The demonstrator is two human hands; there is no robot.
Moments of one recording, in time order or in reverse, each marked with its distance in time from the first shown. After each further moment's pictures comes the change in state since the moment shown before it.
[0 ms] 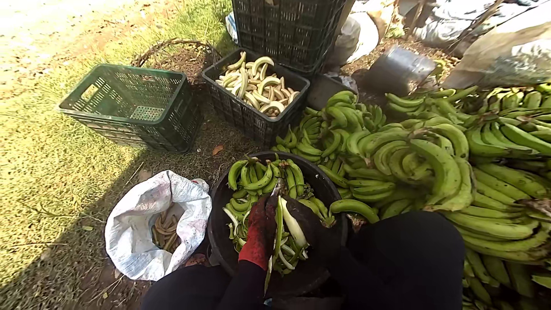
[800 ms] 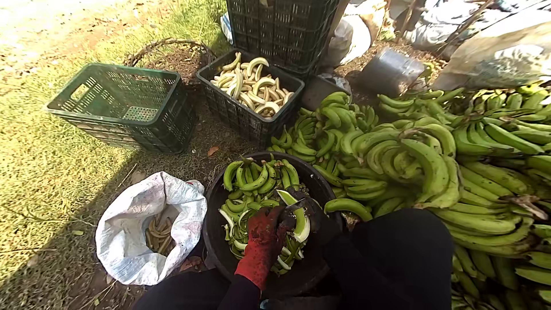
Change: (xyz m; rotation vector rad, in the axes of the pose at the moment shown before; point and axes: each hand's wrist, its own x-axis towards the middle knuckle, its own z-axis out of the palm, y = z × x) left_hand -0.027 0.000 0.006 0.277 0.067 0.453; right_hand 0.022 -0.004 -0.019 0.825 -0.143 0.080
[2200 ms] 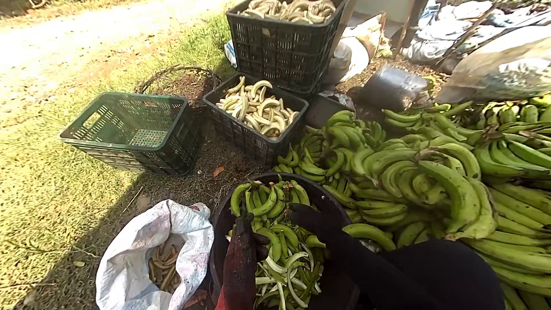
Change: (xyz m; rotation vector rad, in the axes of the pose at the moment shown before) left_hand 0.025 -0.020 -0.078 -1.056 0.121 -0.619; right_hand 0.104 -0.019 -0.039 -1.581 0.139 0.406
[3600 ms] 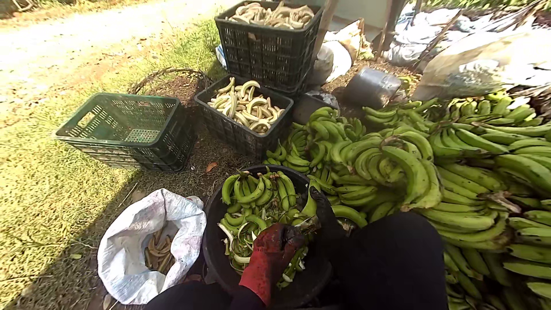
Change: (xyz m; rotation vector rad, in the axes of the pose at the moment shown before) left_hand -0.038 -0.058 0.053 0.995 -0.382 0.415; right_hand -0.093 0.036 0.015 1.613 0.504 -0.312
